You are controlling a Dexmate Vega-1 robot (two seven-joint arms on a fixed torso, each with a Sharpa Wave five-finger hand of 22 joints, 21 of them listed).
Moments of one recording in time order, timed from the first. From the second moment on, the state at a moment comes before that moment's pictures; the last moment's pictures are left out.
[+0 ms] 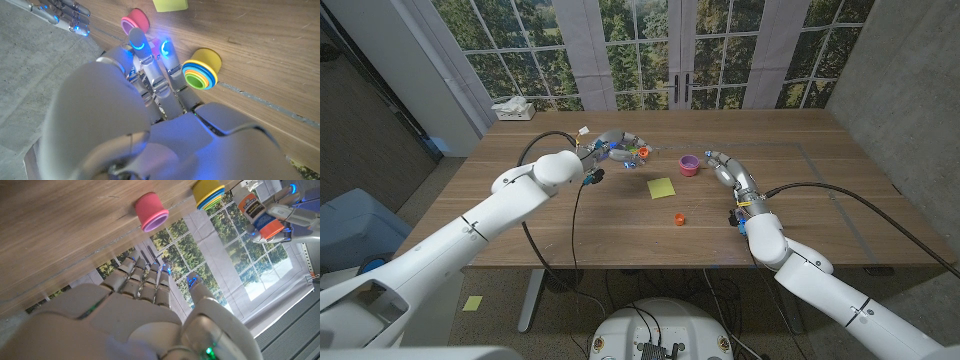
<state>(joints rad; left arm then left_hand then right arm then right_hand) 0.78 0.79 0.53 -1.98 -0.20 0.39 -0.03 1.25 0.02 0.51 -0.18 0.18 0.89 -0.13 0.43 0.44 0.92 -0.25 0.31 0.52 1.23 -0.23 0.53 0.74 0.63 -0.06 1.54 0.20 -1.15 -0.68 -0.50 -1.95 -0.13 -0.18 -0.49 0.31 0.18 0.61 -0.07 0.19 0.41 -0.06 0.20 0.18 0.35 -0.07 0.21 0.21 0.24 -0.04 0.27 0.25 0.35 -0.04 0.24 0.17</state>
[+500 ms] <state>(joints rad) 0.75 0.80 0.52 -2.03 -0.33 0.51 -0.02 1.26 0.01 0.51 -0.18 0.17 0.89 -0.12 0.43 0.43 0.93 -0.24 0.30 0.52 1.24 -0.23 0.52 0.74 0.63 -0.06 1.54 0.20 -1.13 -0.72 -0.55 -1.97 -0.24 -0.24 -0.47 0.34 0.18 0.62 -0.06 0.18 0.40 -0.09 0.20 0.19 0.34 -0.09 0.21 0.21 0.22 -0.04 0.27 0.26 0.35 -0.04 0.24 0.17</state>
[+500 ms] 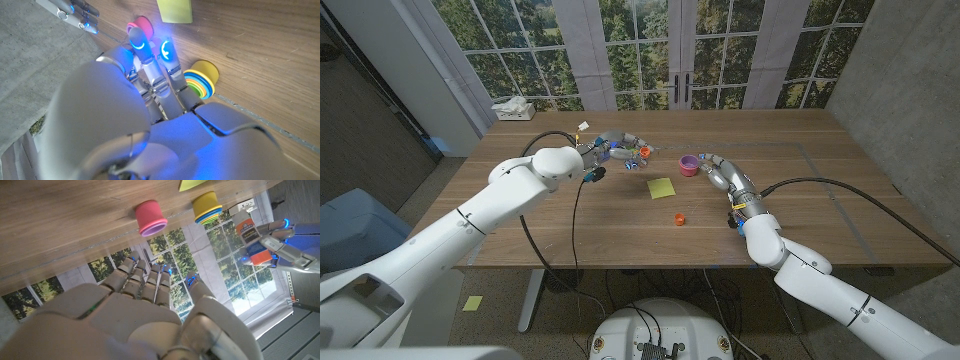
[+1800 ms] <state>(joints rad) 0.59 0.78 0.56 -1.99 -0.61 0.79 0.01 1.26 0.01 0.53 -0.18 0.18 0.90 -0.10 0.40 0.42 0.95 -0.22 0.28 0.52 1.25 -0.23 0.50 0.74 0.65 -0.06 1.54 0.20 -1.01 -0.74 -0.69 -1.99 -0.50 -0.36 -0.32 0.41 0.21 0.64 -0.09 0.18 0.39 -0.13 0.20 0.19 0.32 -0.14 0.20 0.21 0.18 -0.03 0.27 0.27 0.34 -0.04 0.22 0.17</state>
